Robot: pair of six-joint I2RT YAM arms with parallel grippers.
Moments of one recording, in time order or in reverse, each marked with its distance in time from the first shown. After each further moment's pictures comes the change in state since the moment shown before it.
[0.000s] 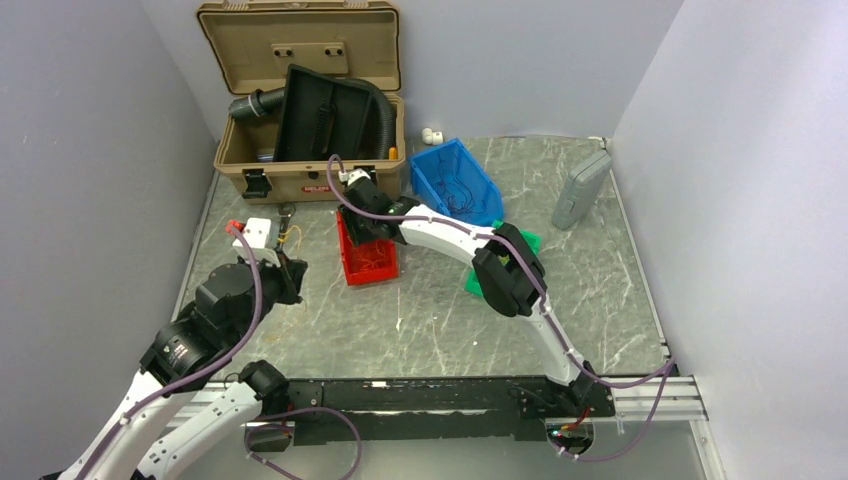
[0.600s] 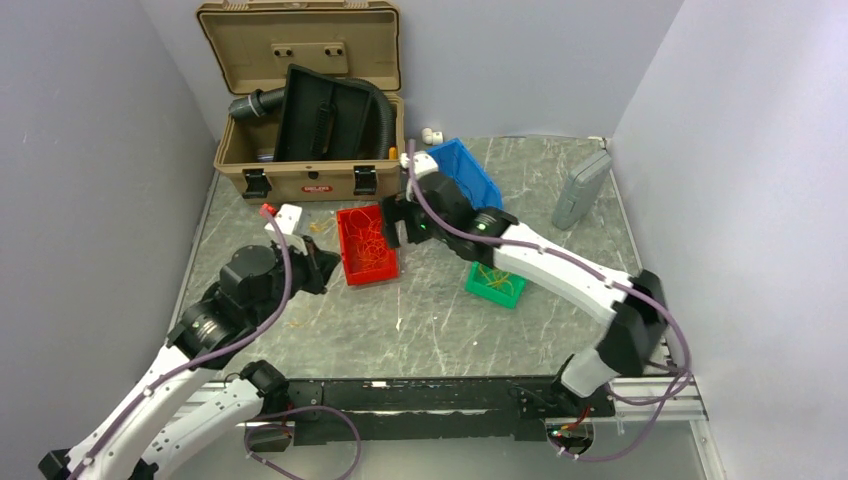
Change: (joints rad) left arm 0.000 0.118 -0.013 0.152 0.185 -0.005; right arm 0.000 -0.688 -0.462 0.004 0.050 -0.003
